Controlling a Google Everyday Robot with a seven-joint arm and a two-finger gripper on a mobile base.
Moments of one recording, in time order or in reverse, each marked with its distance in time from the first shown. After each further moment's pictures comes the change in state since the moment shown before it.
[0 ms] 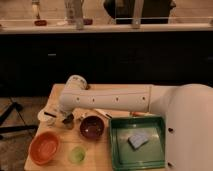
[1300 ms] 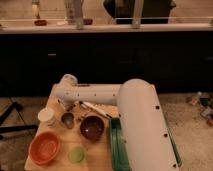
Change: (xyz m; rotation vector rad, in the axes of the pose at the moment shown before) arm 0.019 -0.121 0.117 0.179 0.177 0.467
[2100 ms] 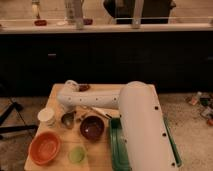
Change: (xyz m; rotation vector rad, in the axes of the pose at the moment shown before) arm 0.029 0.019 0.033 -0.055 0.032 0.042
